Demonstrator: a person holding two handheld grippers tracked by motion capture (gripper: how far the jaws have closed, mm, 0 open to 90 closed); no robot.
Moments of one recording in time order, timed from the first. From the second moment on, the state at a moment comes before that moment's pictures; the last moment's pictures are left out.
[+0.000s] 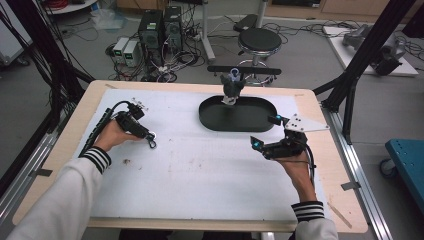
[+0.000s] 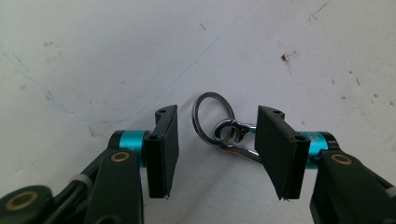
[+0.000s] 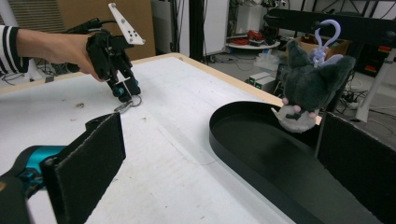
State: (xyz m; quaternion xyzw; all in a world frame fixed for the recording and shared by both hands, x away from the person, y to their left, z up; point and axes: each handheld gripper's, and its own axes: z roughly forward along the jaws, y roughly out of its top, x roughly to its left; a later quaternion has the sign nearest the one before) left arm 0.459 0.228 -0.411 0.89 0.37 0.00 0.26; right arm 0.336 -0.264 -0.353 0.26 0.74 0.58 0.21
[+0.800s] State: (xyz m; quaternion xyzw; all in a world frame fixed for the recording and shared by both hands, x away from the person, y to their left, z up) left arm 0.460 0.228 -0.411 0.89 0.36 -0.01 0.27; right arm 0.340 -0.261 -0.355 0.27 0.74 0.58 0.21
